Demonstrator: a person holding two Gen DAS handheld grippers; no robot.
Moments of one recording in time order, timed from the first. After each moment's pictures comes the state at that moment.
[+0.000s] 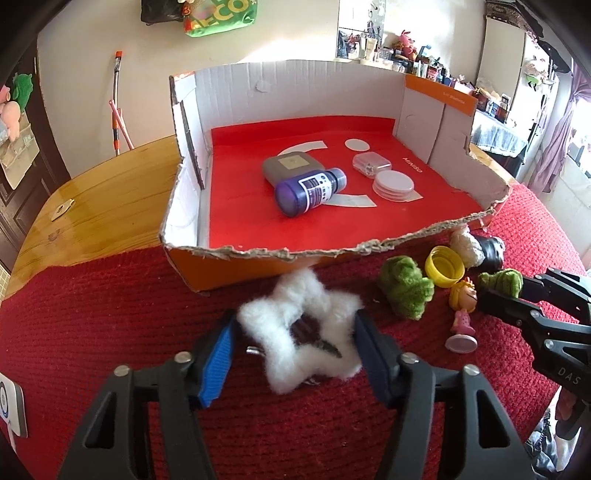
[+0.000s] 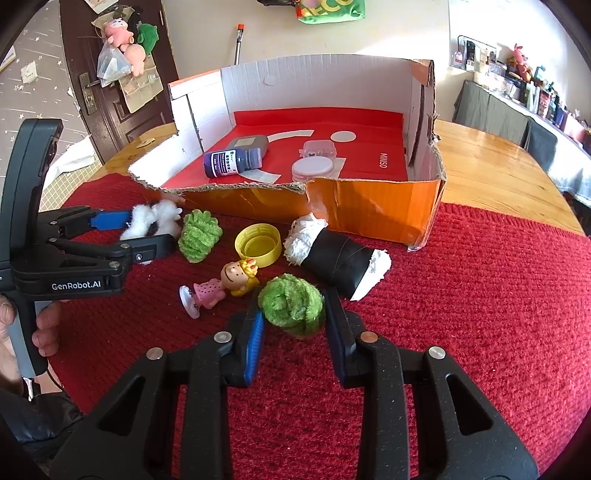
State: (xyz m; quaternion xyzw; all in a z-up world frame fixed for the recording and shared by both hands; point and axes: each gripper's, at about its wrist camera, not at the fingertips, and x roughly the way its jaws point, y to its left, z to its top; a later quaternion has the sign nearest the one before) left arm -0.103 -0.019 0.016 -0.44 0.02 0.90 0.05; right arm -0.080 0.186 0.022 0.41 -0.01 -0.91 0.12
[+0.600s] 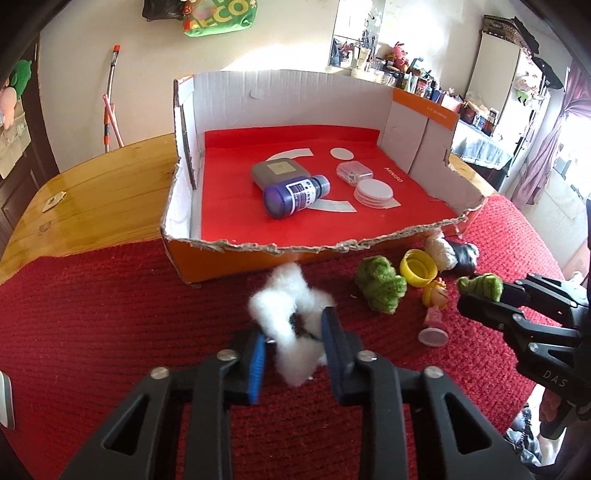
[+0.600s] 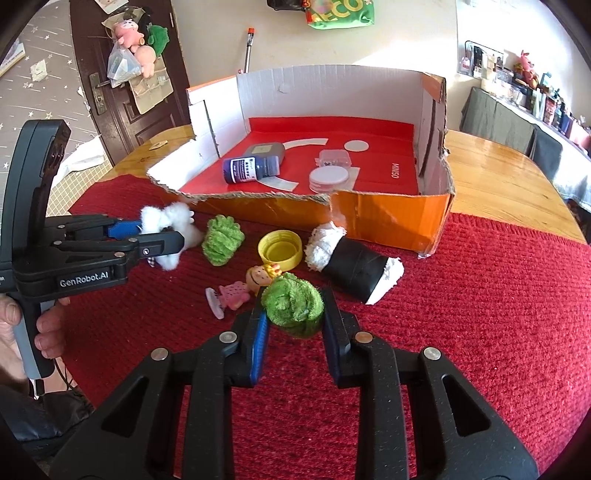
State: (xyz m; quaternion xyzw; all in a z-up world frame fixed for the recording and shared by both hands) left arm -0.092 -0.024 0.024 -0.43 -0.03 0.90 0.09; right arm -0.072 0.177 0.032 0.40 0.00 -0.91 0.13
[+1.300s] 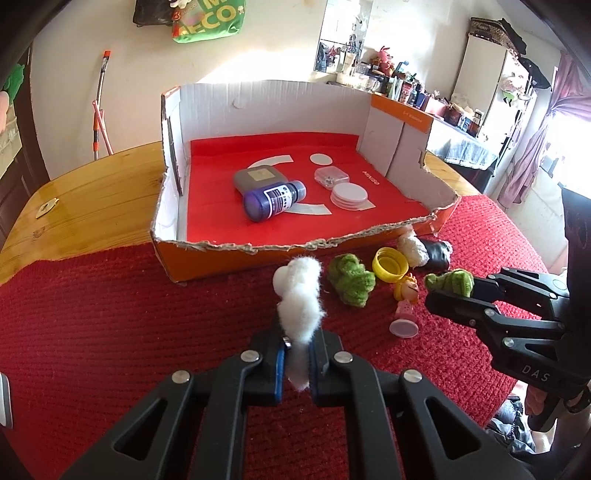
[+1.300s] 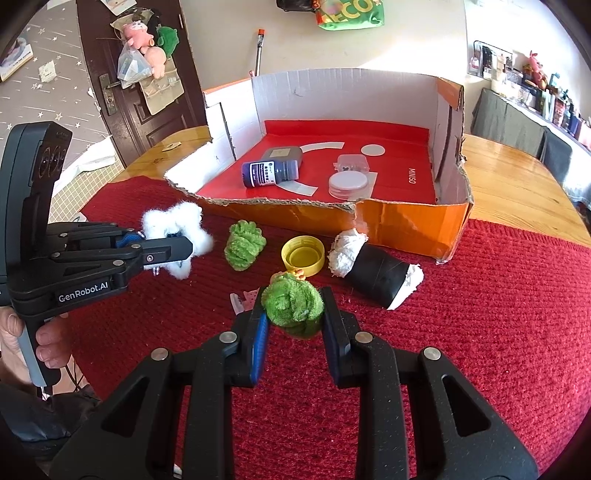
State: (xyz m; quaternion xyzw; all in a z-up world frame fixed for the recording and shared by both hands) left arm -0.079 -0.018 0.034 -0.42 -0.02 0.90 0.11; right arm -0.073 0.168 0.035 0.39 -0.01 -0.91 0.15
